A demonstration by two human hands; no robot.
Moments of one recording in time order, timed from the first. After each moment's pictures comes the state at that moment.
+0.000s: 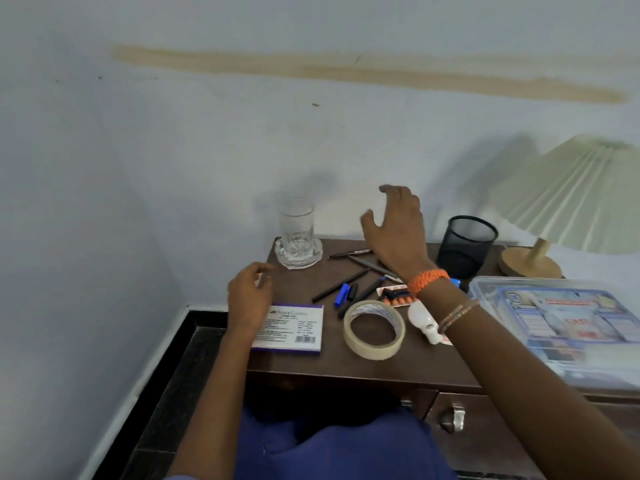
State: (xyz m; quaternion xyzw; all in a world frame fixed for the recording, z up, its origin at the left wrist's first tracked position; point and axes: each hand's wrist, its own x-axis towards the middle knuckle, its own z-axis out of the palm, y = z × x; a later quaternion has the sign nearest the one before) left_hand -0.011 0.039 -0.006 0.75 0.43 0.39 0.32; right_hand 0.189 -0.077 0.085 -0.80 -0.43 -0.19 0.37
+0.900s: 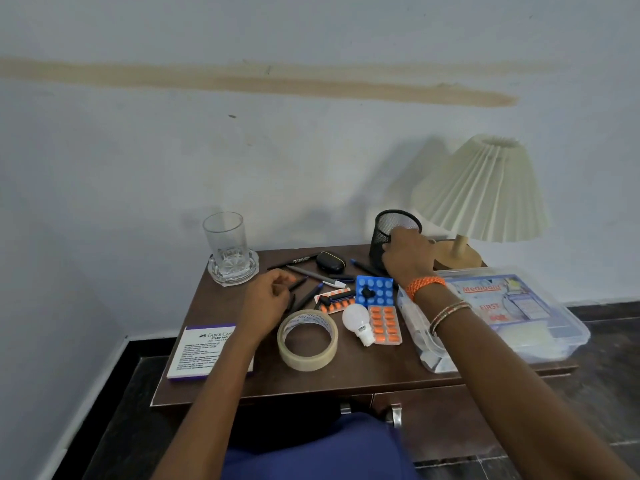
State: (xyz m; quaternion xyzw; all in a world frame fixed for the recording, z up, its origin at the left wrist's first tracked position) left_hand 0.090 -0.012 0.000 0.83 0.30 0.28 0.38; right_hand 0.278 -0.159 0.068 -0.95 -0.27 -0.08 0.15
